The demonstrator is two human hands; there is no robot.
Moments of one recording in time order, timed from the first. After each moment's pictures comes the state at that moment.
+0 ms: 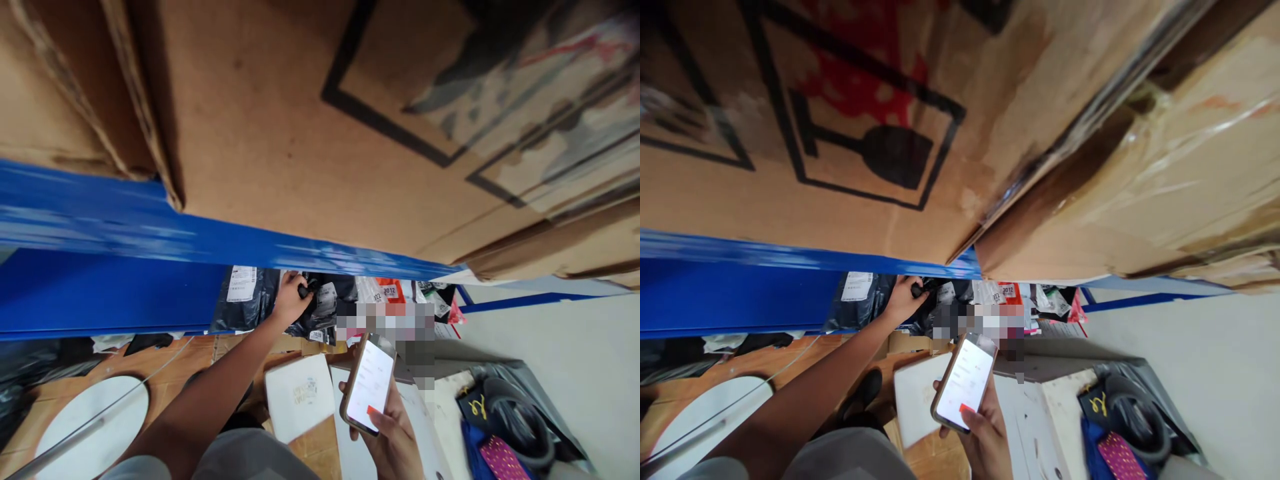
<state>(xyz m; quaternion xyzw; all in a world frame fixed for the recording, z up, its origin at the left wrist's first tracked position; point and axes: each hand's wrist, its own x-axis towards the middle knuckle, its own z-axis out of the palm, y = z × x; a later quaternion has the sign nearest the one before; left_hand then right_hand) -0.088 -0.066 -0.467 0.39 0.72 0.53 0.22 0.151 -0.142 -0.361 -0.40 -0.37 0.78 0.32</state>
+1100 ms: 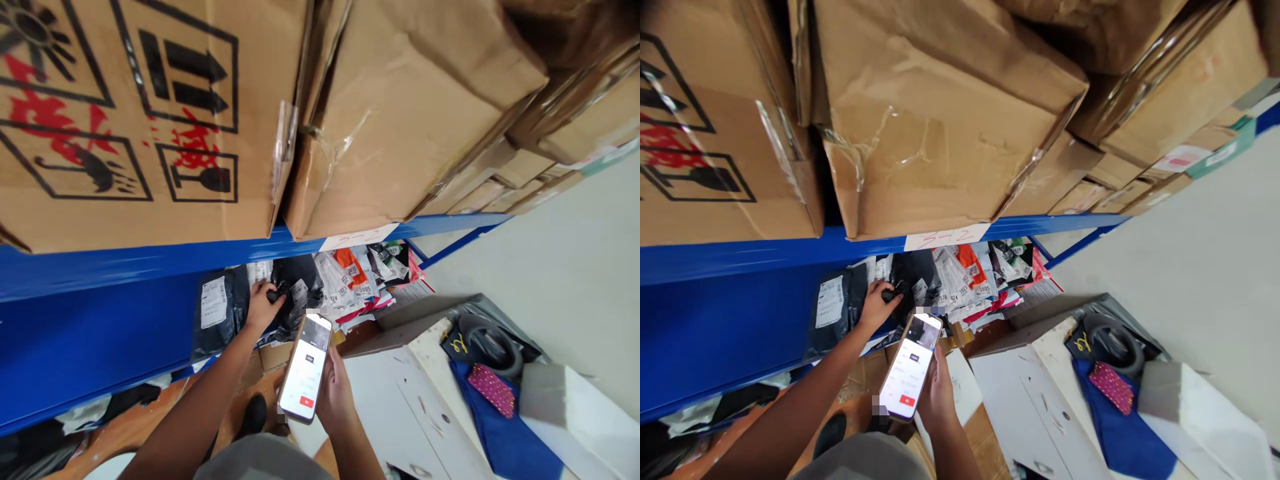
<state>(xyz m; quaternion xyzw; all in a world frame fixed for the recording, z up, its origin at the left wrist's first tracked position) -0.087 -0.069 -0.471 0.47 0.72 0.48 0.20 0.091 -0.158 -0.377 -0.43 -0.15 0.78 0.41</state>
